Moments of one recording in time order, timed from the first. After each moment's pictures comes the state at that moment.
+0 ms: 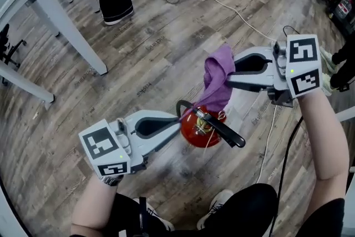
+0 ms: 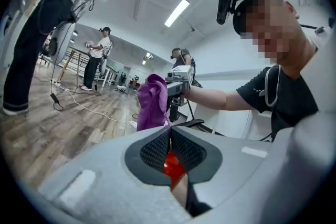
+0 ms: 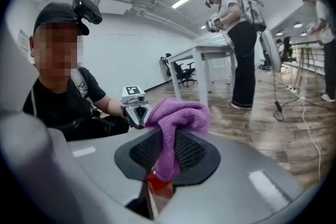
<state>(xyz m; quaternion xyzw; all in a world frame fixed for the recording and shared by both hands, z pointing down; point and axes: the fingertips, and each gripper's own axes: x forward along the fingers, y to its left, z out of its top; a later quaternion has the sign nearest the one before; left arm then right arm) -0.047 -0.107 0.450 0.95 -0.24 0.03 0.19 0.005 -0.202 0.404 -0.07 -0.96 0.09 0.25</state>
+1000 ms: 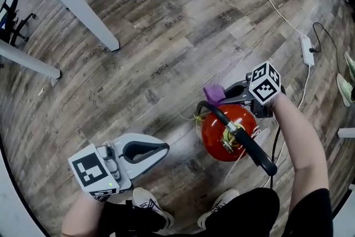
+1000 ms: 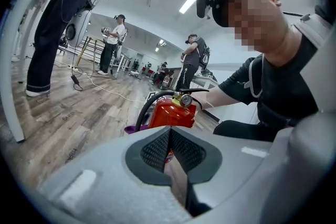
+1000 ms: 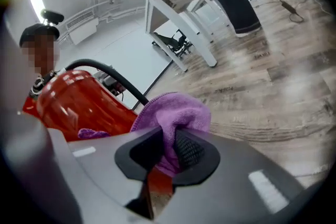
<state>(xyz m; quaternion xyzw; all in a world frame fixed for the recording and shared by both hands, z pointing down) -0.106 -0.061 0.523 0.92 -0.28 0.09 0.25 -0.020 -0.195 0.699 -0.19 -0.86 0.34 0.34</state>
